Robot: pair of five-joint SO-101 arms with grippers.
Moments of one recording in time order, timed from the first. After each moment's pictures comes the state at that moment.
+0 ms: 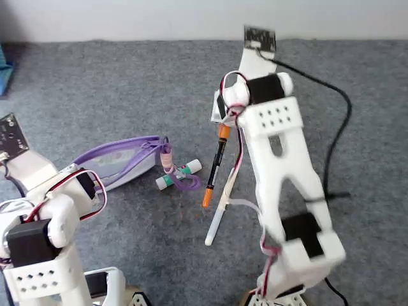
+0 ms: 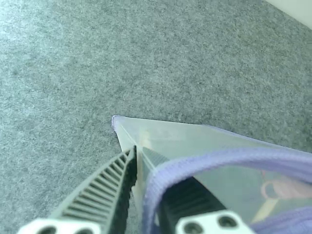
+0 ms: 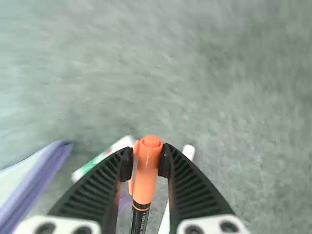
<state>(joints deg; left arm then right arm) -16.1 -57.0 31.1 90.4 25.4 -19.3 5.2 -25.3 89.8 -21.9</state>
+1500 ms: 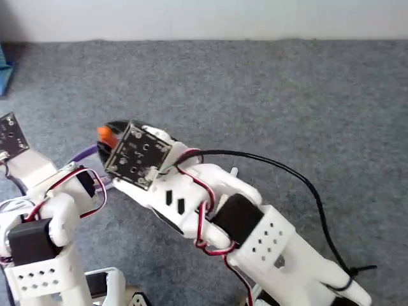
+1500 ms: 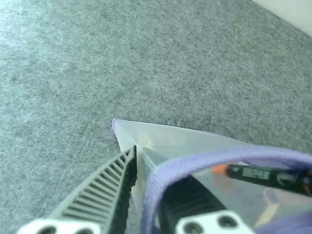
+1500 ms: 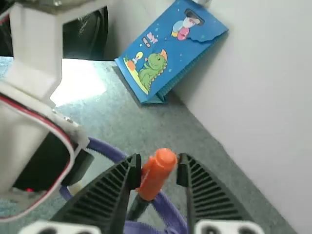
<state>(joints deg) -16.1 -57.0 32.8 88.0 25.4 -54.0 -36.4 20.0 39.0 18.6</state>
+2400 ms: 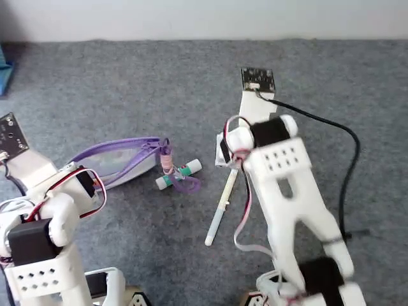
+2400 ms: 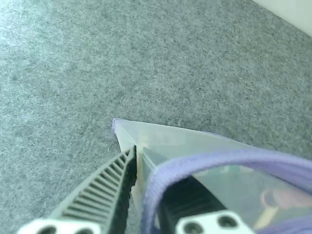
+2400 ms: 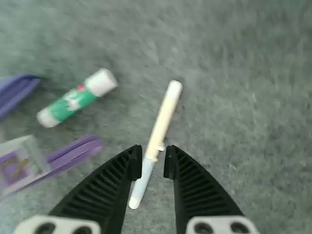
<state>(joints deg) -16.1 -57.0 33.1 87.8 25.4 -19.7 -9.2 8.5 85.5 -23.8</state>
